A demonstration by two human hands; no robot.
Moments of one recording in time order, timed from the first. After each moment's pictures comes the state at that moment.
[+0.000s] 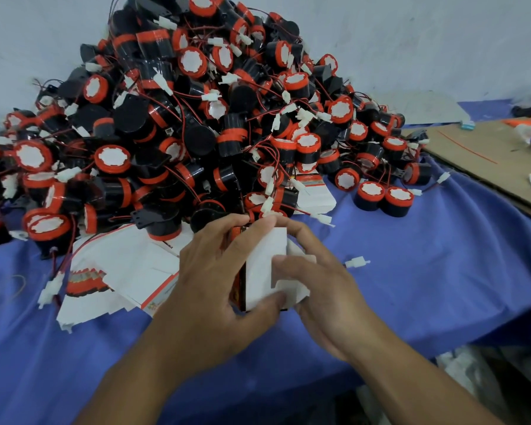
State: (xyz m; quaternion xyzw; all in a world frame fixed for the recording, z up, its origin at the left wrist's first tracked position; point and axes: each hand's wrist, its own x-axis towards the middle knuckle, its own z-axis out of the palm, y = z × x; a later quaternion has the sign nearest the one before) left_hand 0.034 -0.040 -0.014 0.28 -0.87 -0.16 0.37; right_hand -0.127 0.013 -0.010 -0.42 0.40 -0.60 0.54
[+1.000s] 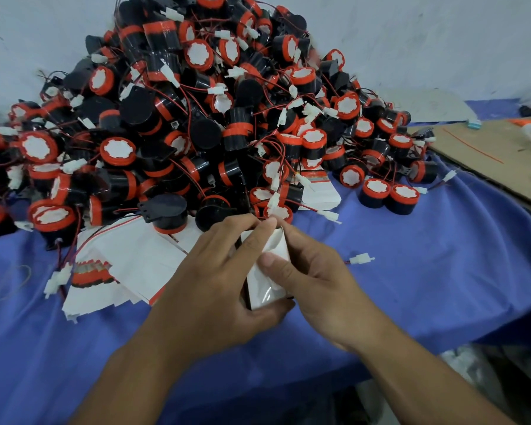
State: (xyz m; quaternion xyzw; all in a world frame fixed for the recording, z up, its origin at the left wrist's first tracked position) left_hand 0.034 -0.046 -0.012 0.25 -0.91 -0.03 0.34; right_hand -0.127 0.011 -0.015 -0.54 0.43 -0.55 0.47
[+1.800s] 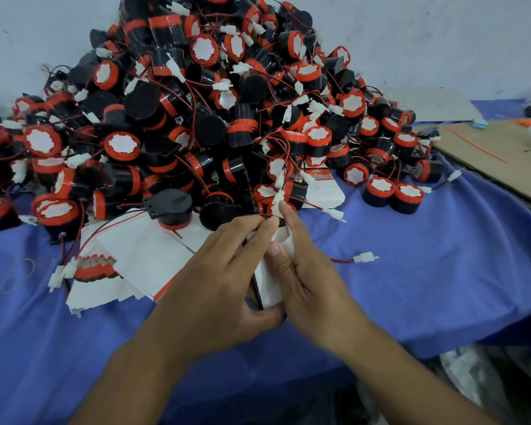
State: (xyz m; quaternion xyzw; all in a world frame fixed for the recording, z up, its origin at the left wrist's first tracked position) left_hand 0.036 -0.045 -0.012 0.24 -0.91 -0.02 0.33; right_hand -0.118 0.007 -0.032 -0.62 0.55 -0.48 0.29
